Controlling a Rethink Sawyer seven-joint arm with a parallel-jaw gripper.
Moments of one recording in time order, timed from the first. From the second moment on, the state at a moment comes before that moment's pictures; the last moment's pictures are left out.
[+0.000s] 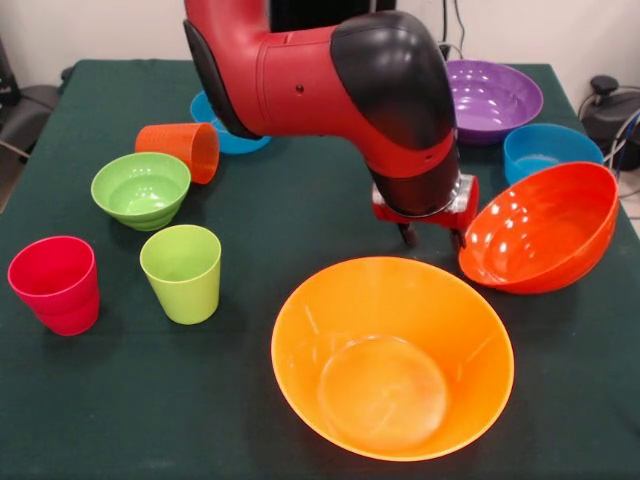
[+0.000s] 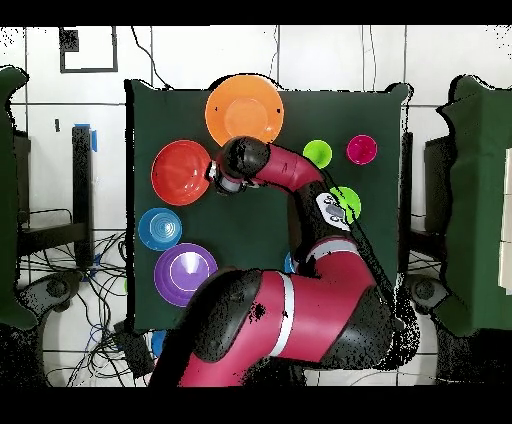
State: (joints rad) arm -0.31 -0.22 0.24 1.28 0.06 0.80 1.84
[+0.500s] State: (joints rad) arm -0.31 -0.25 0.26 1.28 0.06 0.82 1.84
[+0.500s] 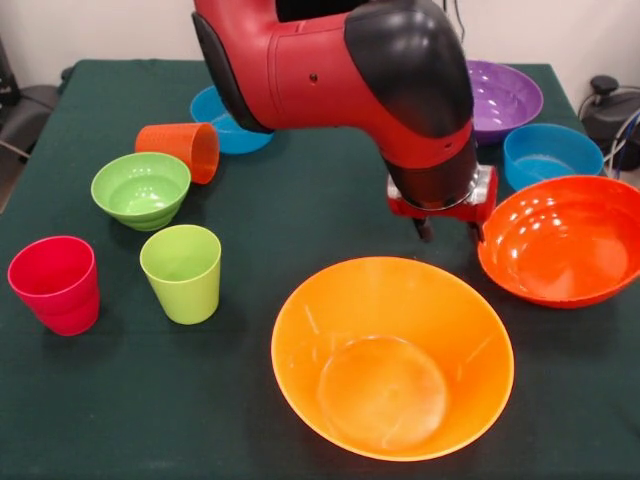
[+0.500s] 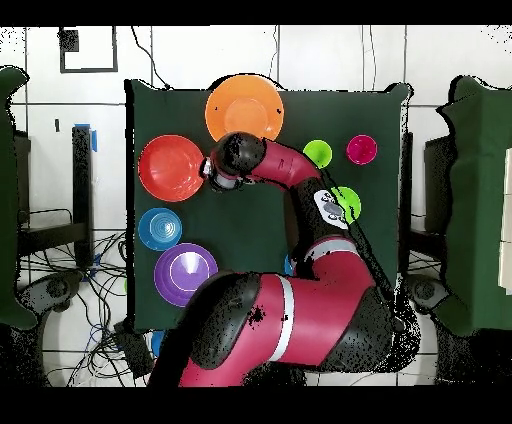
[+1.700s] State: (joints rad) arm -0.25 -0.32 0.27 1.28 0.06 0.84 1.84
